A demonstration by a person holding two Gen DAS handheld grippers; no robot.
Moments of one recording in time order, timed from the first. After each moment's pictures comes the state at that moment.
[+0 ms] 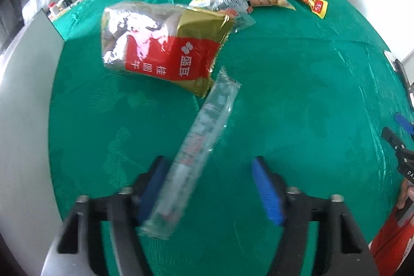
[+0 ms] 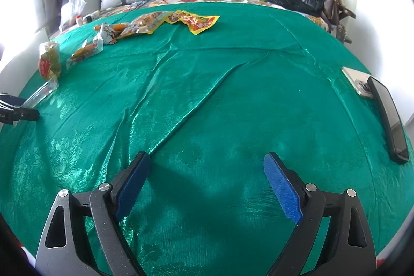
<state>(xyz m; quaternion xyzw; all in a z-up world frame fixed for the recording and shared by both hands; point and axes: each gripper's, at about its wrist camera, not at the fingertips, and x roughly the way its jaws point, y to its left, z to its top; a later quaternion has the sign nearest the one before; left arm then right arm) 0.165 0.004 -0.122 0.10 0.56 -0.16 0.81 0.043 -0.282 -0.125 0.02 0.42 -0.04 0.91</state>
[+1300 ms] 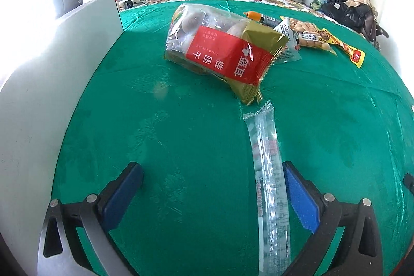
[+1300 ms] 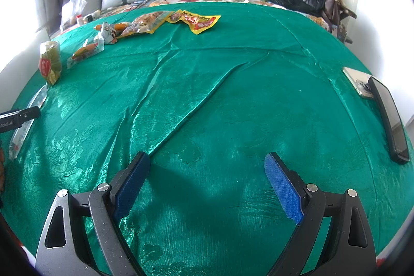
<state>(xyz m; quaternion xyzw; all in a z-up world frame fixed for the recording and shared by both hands) 0.137 0.039 -0.138 0.01 0.46 -0.03 0.89 0.044 -0.282 -0.125 0.02 0.42 -0.04 0.91</state>
